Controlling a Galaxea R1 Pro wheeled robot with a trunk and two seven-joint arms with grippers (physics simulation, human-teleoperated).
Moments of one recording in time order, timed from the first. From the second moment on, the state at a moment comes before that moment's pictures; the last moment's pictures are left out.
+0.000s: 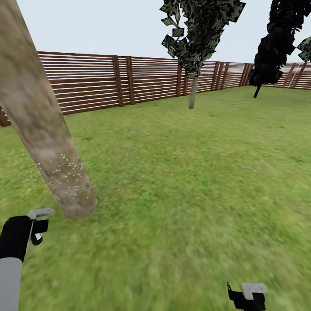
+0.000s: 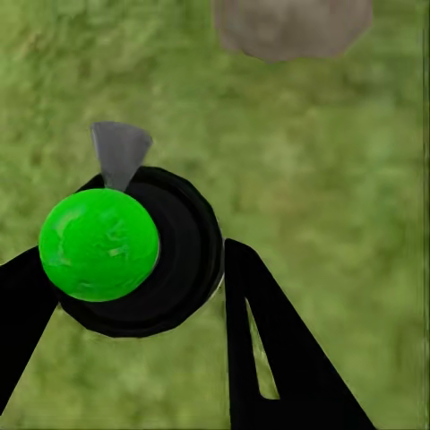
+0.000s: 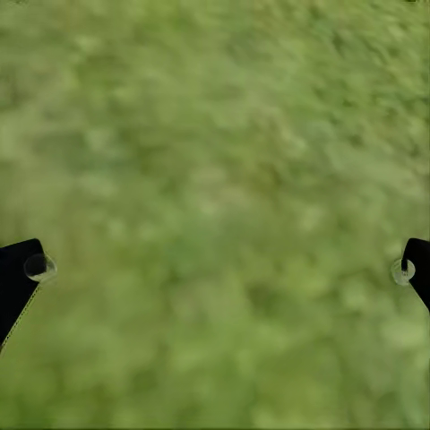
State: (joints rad) left arm -0.71 0.26 0.54 -0.86 -0.50 0.73 -0.24; right arm -0.41 -0.11 -0.86 -0.14 0.89 -0.59 -0.09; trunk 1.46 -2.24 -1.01
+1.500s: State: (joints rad) left arm -0.59 0.27 0.56 -0.85 -0.49 0.64 -0.24; right arm -0.41 -0.11 -0.86 -0.14 0.89 -0.59 -0.09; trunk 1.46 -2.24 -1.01
